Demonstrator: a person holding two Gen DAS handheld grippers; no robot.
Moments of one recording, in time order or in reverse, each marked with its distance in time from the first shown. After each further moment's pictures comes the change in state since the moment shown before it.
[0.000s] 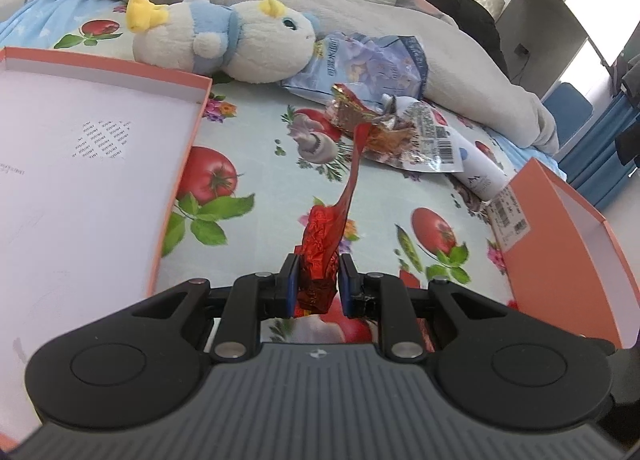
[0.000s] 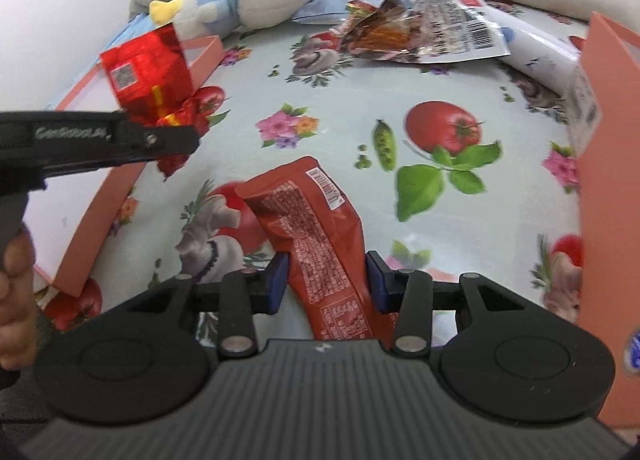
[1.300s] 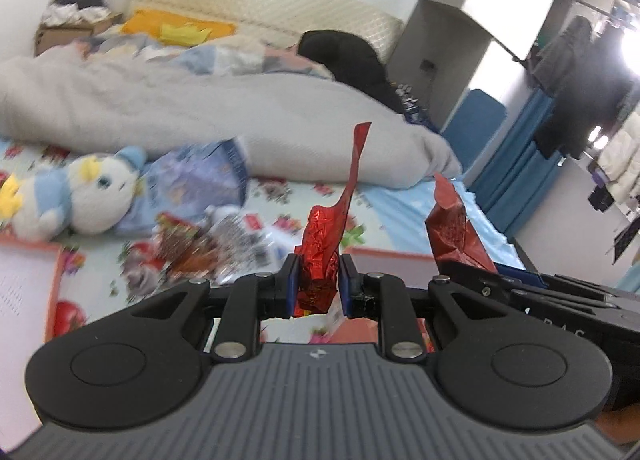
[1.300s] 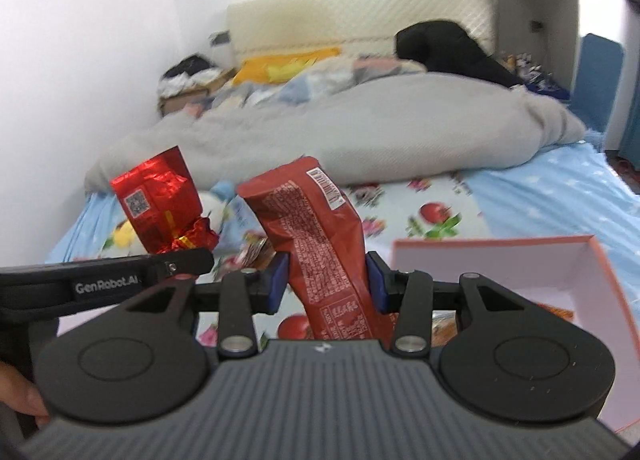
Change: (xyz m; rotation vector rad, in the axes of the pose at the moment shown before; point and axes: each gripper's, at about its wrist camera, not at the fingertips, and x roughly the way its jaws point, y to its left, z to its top) left arm -0.082 -0.223 0.105 0.197 -0.119 -0.177; right arm -0.219 -0.091 0.093 0.156 -0.416 -0.171
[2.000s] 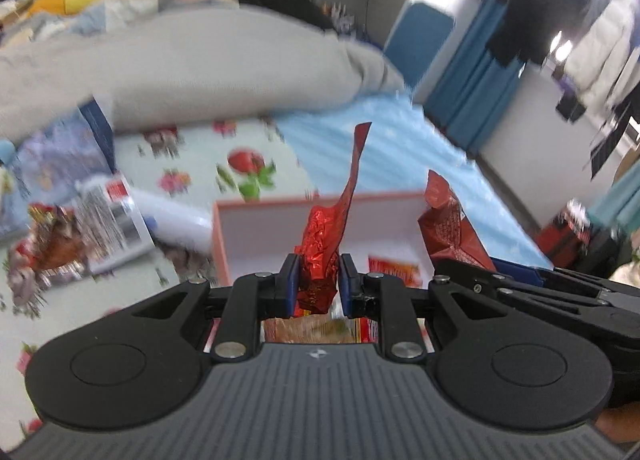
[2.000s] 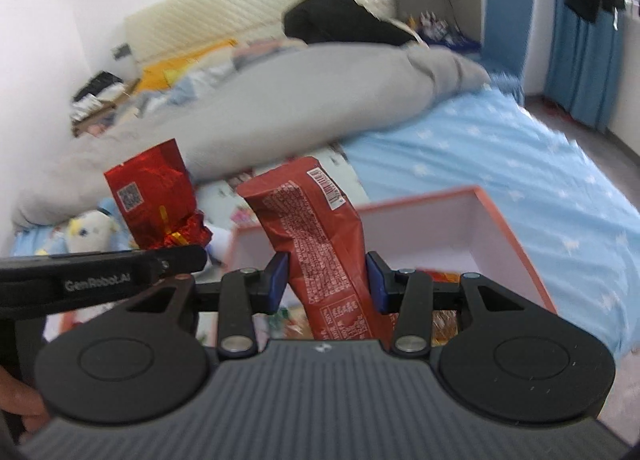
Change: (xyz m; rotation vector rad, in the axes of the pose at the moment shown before) left arm 0.141 -0.125 -0.024 0.155 0.250 -0.113; right arm 0.030 -0.134 -0.034 0.182 0.106 -0.193
